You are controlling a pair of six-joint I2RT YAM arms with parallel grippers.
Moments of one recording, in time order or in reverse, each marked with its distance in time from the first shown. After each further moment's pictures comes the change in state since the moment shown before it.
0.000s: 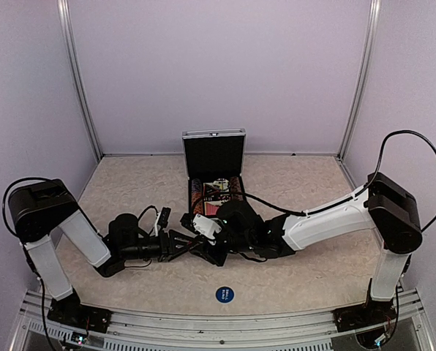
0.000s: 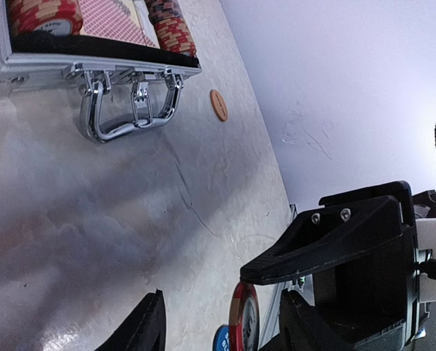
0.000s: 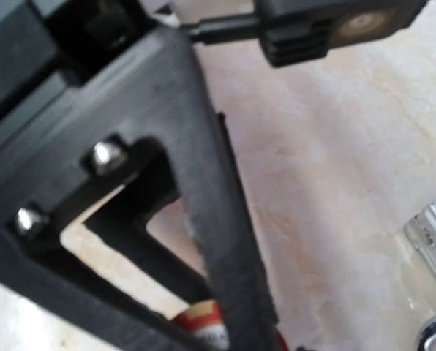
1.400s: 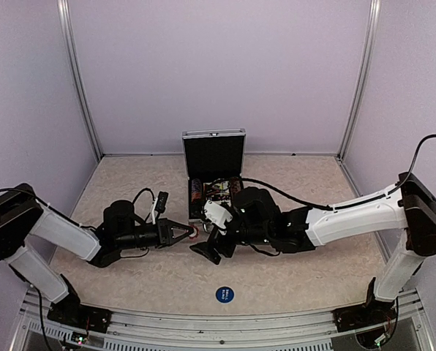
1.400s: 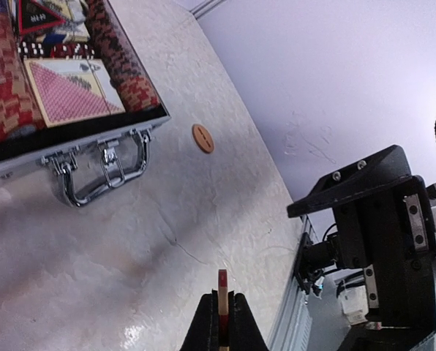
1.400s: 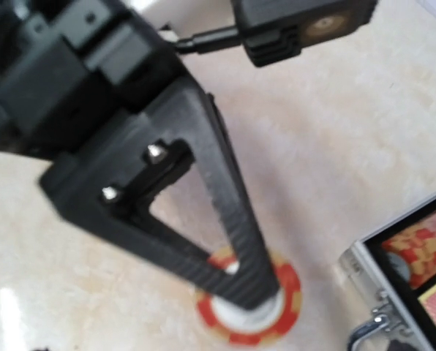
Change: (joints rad) left arm 0.006 -0.199 0.046 -0.219 -0.027 0.127; right arm 0.000 -0.159 -0.052 -0.015 0.035 -0.012
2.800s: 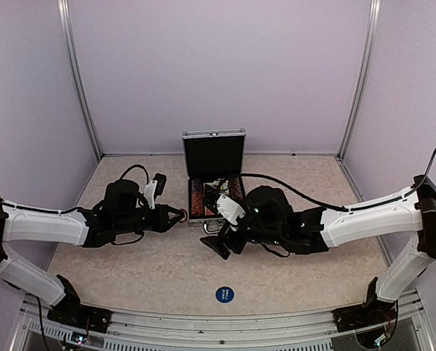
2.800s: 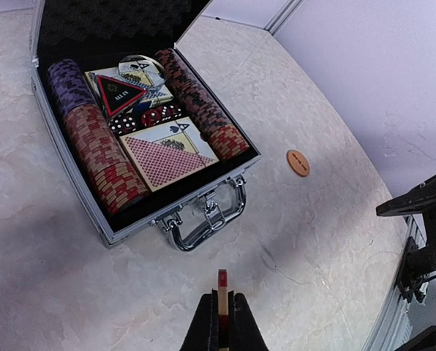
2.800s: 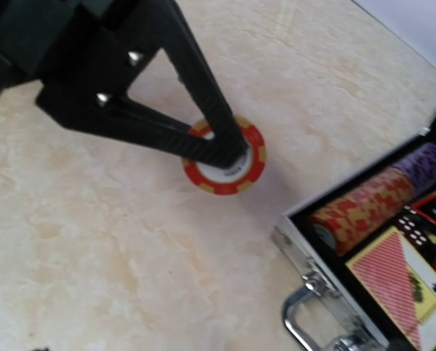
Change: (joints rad) left arm 0.005 -0.231 0.208 -0.648 -0.299 0.380; right arm -0.002 -0.129 -0.085 -0.002 0.129 0.021
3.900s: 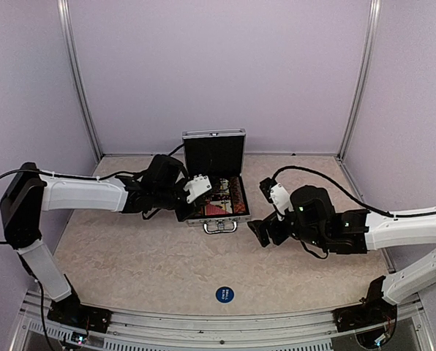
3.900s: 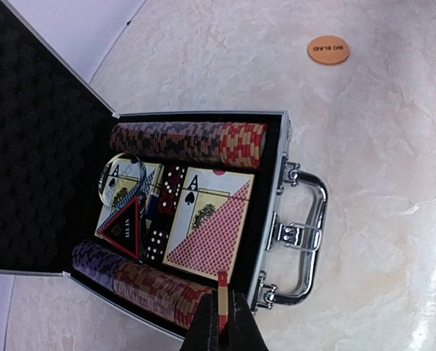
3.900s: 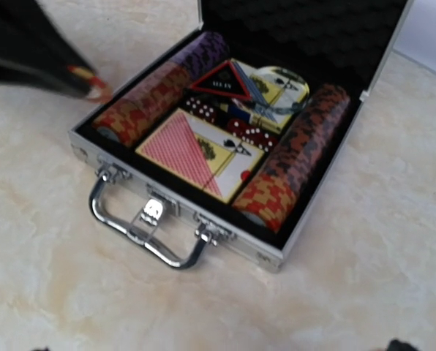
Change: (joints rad) left arm -0.050 0.353 0.500 -0.356 -0.077 1.067; right arm -0.118 -0.338 -0.237 -0.156 0.253 0.209
